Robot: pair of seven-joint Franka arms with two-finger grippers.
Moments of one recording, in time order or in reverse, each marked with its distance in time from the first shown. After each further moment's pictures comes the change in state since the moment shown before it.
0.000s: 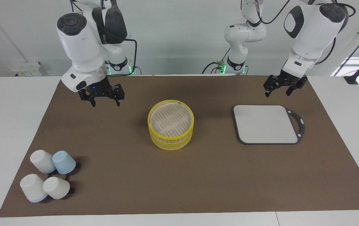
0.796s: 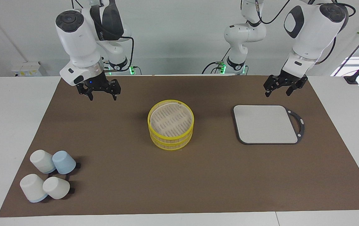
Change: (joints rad) left arm 0.000 -0.001 0.001 0.000 0.000 0.000 0.000; right arm 0.002 -0.080 -0.053 -0.126 0.012 0.033 -0.003
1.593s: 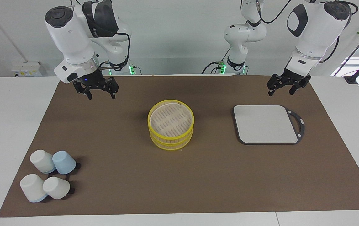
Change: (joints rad) left arm 0.003 -0.007 0.016 0.000 0.003 -0.001 0.014; right arm 0.007 -0.024 -0.020 0.000 0.061 0.010 -0.009
